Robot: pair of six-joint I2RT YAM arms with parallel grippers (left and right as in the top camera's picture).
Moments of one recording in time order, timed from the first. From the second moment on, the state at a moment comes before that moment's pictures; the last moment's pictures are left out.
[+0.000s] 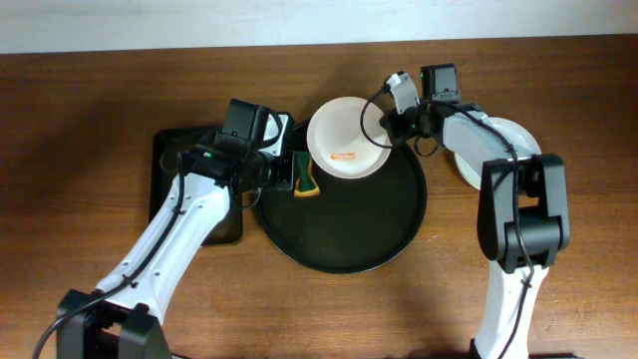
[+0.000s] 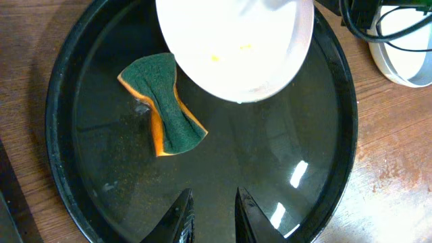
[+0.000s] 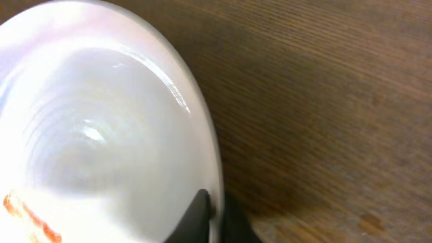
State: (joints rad) left arm -0.34 1.61 1.26 -0.69 0.29 -0.24; right arm 0.09 2.21 1.55 -0.32 -0.43 -0.25
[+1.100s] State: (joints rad) left arm -0.44 1.91 1.25 -0.48 0.06 -0.36; right arm 0.26 1.67 1.37 -1.07 0.40 0.71
